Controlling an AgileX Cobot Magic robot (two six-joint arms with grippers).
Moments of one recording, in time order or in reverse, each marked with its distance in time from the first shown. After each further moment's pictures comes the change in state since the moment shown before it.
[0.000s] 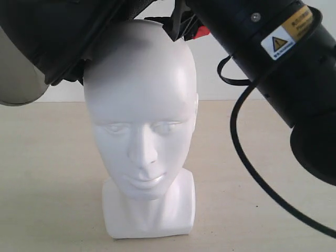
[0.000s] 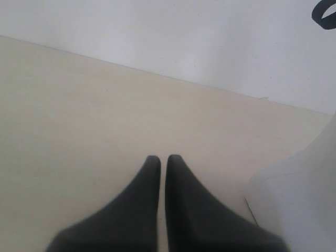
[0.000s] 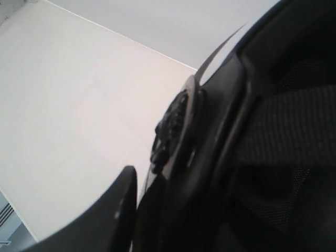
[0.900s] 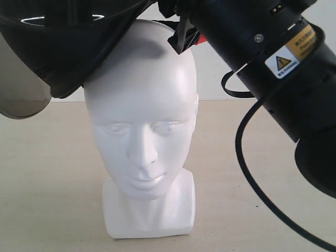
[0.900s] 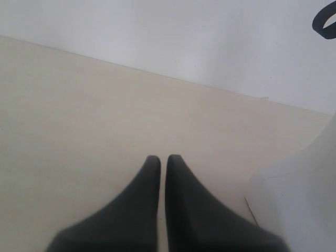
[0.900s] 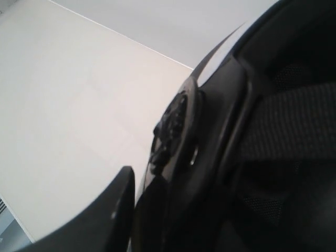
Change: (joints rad) left arm 0.000 0.000 0.000 0.000 0.000 0.000; right arm 0.000 -0.004 0.045 0.002 -0.025 -0.024
